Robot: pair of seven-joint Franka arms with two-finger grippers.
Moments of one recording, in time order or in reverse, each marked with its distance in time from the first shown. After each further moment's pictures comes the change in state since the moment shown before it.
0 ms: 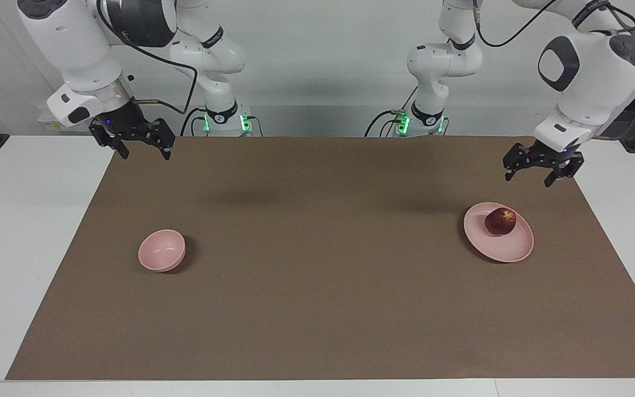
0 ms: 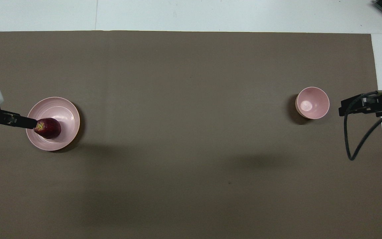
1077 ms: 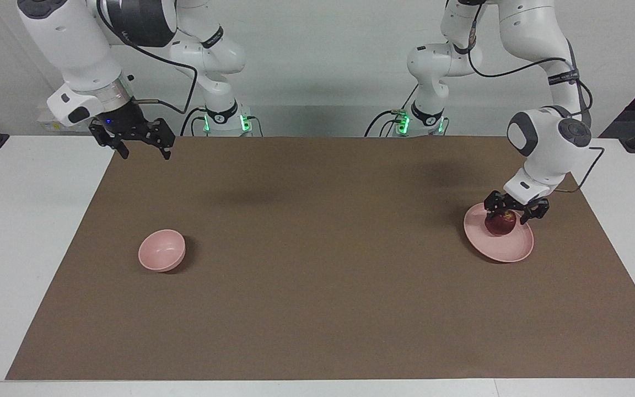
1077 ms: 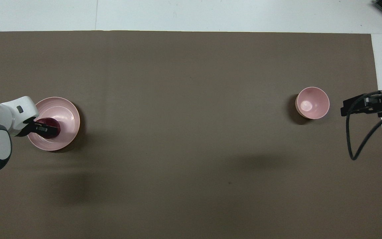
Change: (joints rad) left arm 0.037 0.123 0.001 -0.096 -0.005 0.229 0.000; right arm -0.009 -0.001 -0.001 -0.001 0.000 -0.002 0.000
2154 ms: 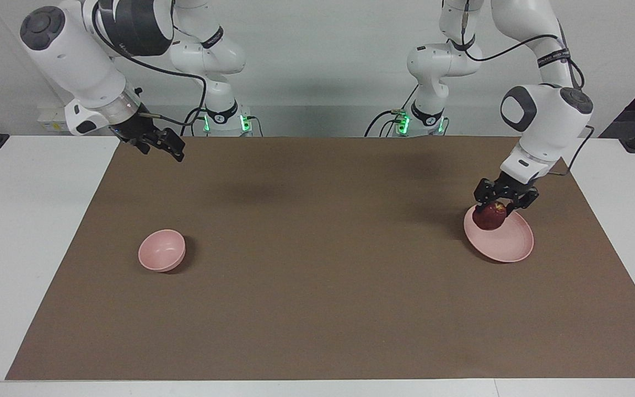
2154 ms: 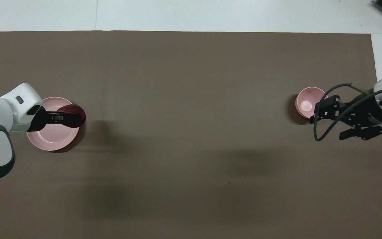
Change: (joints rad) left arm -0.003 -0.146 -0.161 0.012 -0.402 -0.043 -0.121; right arm 0.006 0.064 -0.007 -0.086 0.286 -0.059 0.463
